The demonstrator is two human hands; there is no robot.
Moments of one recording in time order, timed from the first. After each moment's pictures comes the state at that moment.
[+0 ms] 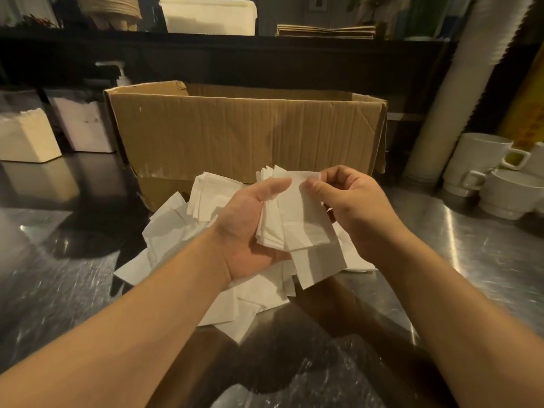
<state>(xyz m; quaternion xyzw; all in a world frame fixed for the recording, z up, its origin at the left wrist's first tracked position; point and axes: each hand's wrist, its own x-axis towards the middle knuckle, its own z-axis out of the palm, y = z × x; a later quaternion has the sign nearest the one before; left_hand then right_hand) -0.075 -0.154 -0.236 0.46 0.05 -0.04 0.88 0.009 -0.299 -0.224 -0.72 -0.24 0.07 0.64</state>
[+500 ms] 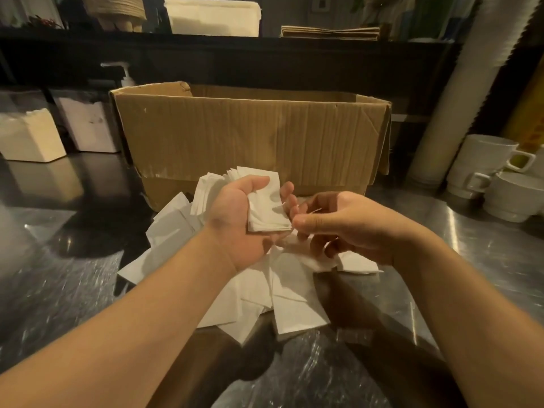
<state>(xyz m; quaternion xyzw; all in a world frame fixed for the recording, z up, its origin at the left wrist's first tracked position) -0.072 -0.146 -0.230 0.33 0.13 0.05 0.93 0.015 -0.310 -0.216 -0.77 -0.35 0.27 0.45</state>
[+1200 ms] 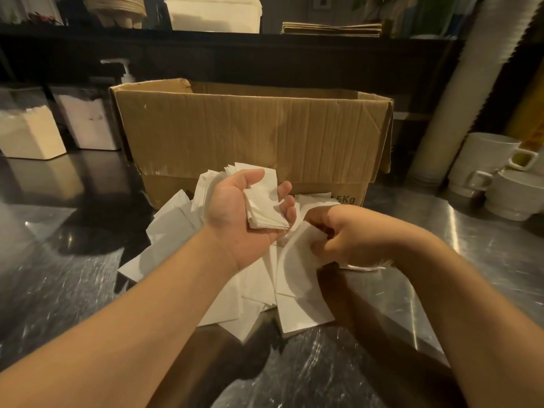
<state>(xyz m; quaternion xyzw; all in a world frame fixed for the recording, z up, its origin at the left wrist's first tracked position) -0.073 -0.148 -0.229 0.31 0.13 0.08 0.94 0.010 -0.312 -0.216 -0.88 -0.41 0.17 0.18</state>
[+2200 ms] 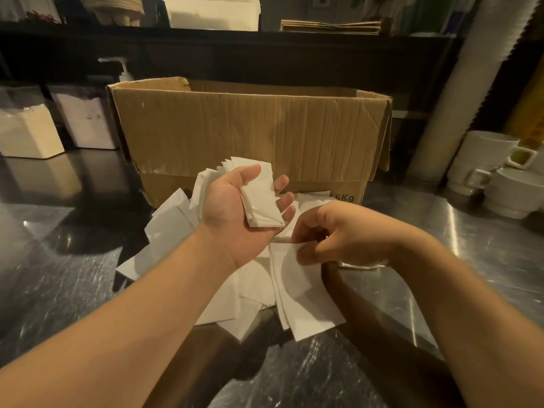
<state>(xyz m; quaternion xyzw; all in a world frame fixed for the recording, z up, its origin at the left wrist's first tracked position) -0.070 -0.144 -0.234 0.34 0.11 0.09 0.93 0.007 -0.308 -0.216 -0.82 -0.47 0.21 0.24</state>
